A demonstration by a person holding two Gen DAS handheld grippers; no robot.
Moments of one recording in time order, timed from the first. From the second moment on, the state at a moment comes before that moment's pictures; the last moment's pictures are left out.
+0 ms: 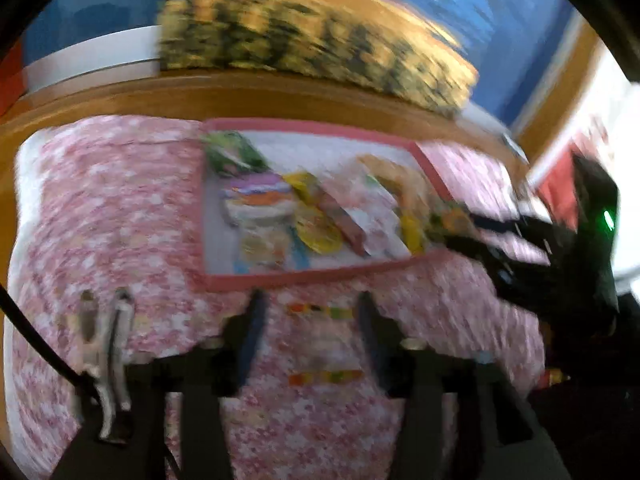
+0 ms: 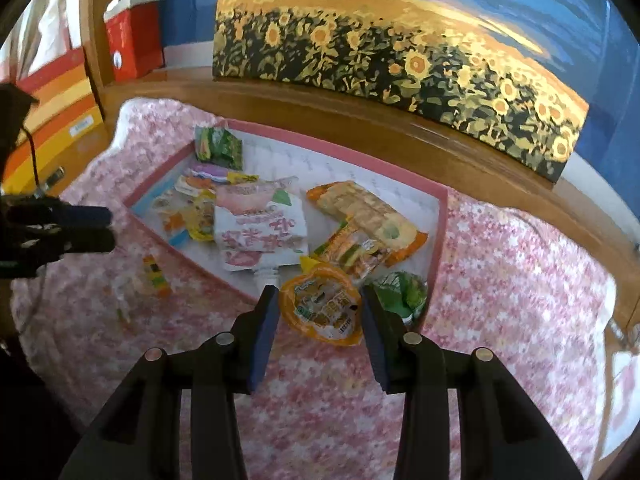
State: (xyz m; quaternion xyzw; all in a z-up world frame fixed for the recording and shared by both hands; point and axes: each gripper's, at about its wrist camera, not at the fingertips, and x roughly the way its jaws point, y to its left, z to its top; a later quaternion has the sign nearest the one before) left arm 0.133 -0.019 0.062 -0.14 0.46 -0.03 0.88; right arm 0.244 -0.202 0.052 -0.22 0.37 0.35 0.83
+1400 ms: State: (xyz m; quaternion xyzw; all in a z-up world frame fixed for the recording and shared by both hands) left arm 0.236 0.006 0.096 -0.08 0.43 0.00 0.90; right arm 0.279 -0.208 0.052 -0.06 0.42 0.39 0.82
